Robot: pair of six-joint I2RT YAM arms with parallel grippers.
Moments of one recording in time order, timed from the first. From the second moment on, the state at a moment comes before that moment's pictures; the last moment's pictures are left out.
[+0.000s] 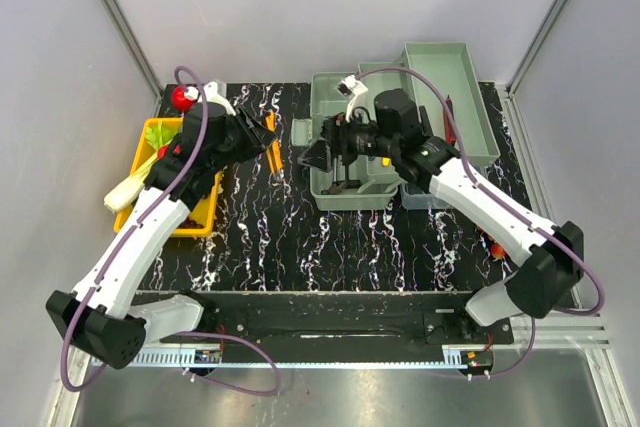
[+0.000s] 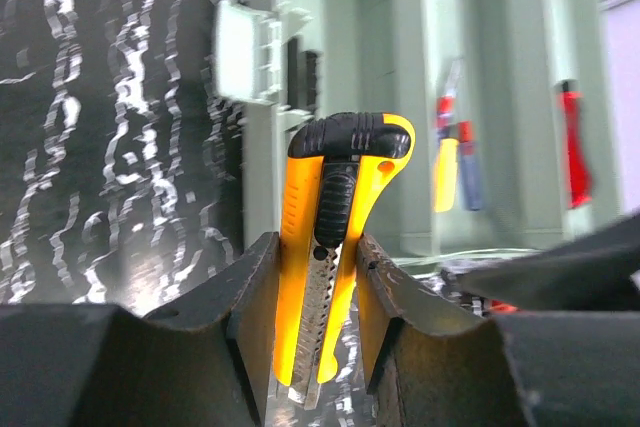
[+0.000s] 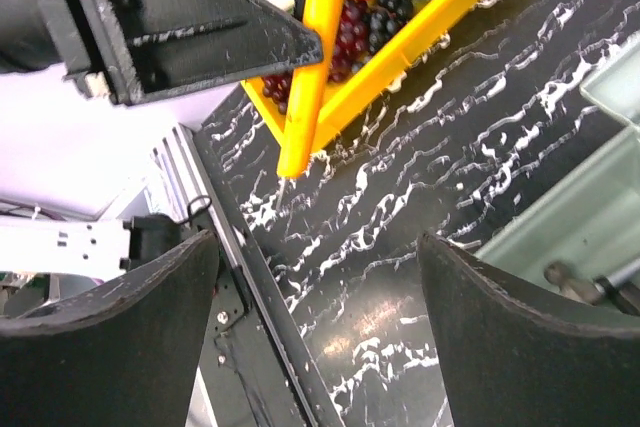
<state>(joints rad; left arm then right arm) -0.41 1.17 1.24 -0.56 -0.05 -0.71 0.65 1.45 1.34 -0.19 -0.51 0.40</state>
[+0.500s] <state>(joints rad) -0.41 1.15 1.25 -0.46 0.04 -0.82 0.77 1.58 1.54 -0.22 -0.33 0.41</state>
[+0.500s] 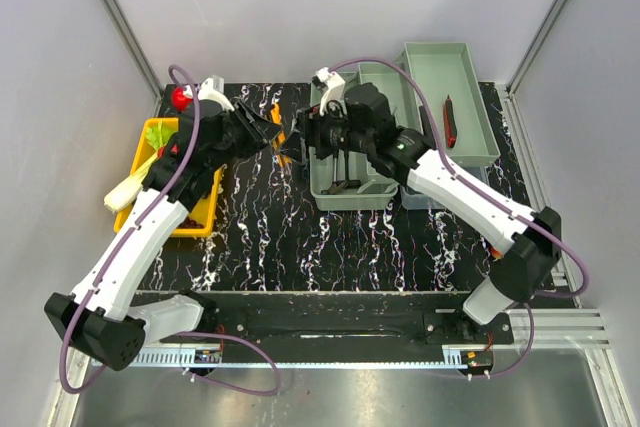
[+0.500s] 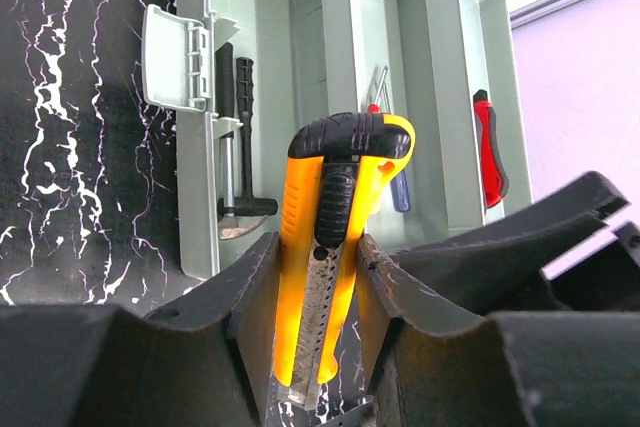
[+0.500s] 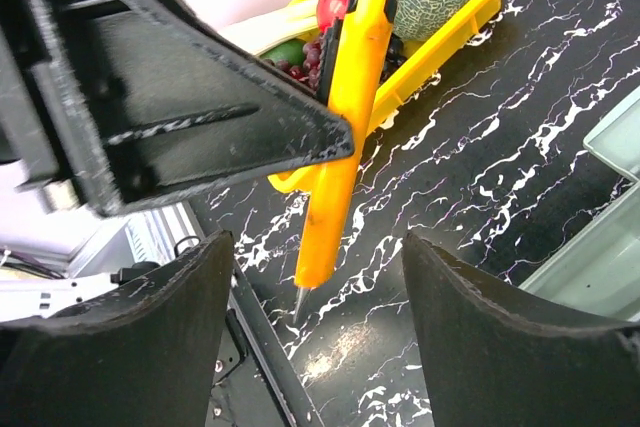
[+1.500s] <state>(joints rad) -0.41 1.00 1.26 -0.46 -0.06 -0.73 0.76 1.61 1.63 -0.49 0.12 0.33</state>
